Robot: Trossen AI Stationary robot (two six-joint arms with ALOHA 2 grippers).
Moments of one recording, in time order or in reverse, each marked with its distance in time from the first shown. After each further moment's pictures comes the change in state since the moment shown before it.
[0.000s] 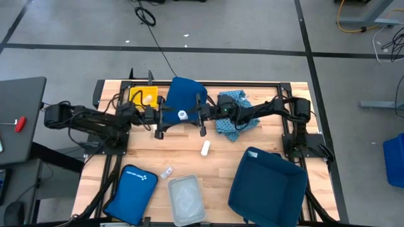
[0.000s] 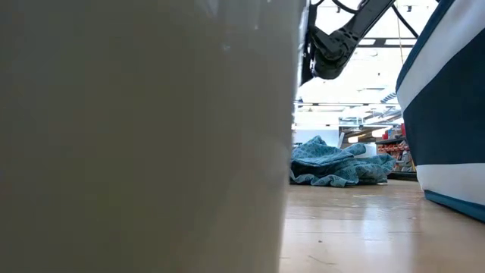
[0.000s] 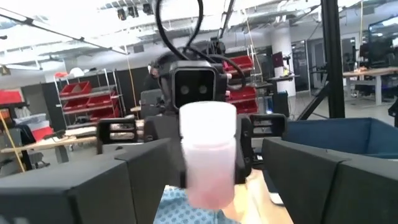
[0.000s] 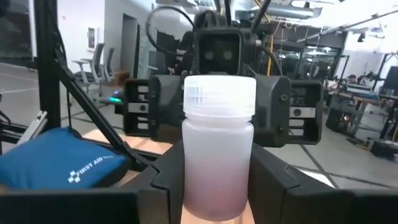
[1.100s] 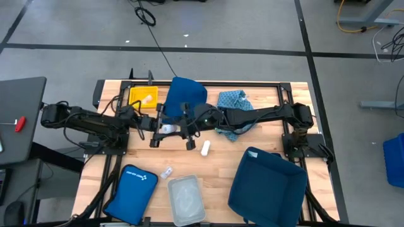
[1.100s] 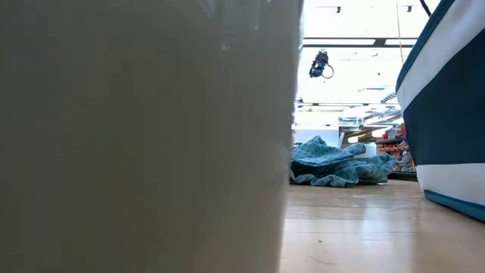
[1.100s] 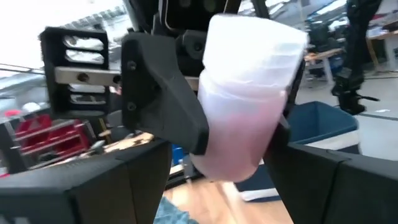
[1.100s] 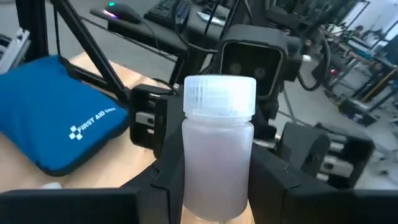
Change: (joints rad) left arm -0.088 -0.083 -0.014 -0.064 0.087 0.161; right arm 0.219 -0.001 0.541 -0.973 0.336 -0.287
